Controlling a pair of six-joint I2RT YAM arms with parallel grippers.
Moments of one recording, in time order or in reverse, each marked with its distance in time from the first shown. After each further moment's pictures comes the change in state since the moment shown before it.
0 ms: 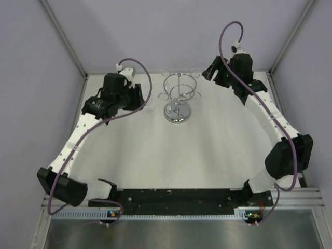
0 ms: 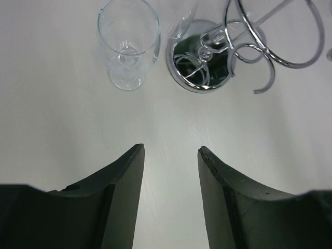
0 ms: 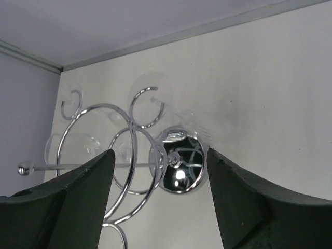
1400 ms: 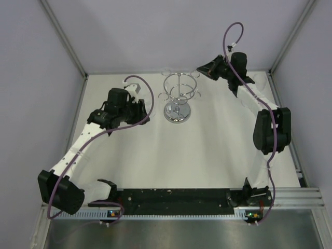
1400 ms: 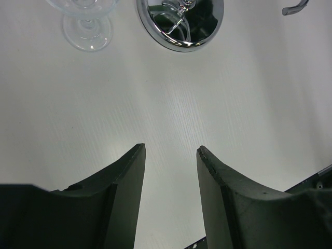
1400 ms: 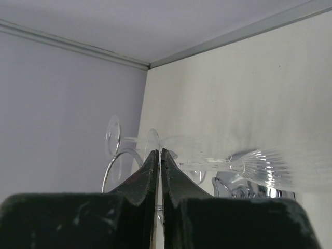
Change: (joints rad) left arm 0.000 -0.117 -0.300 0.133 0.173 -0.025; right arm -0.119 0.384 0.094 0.455 -0.461 0.387
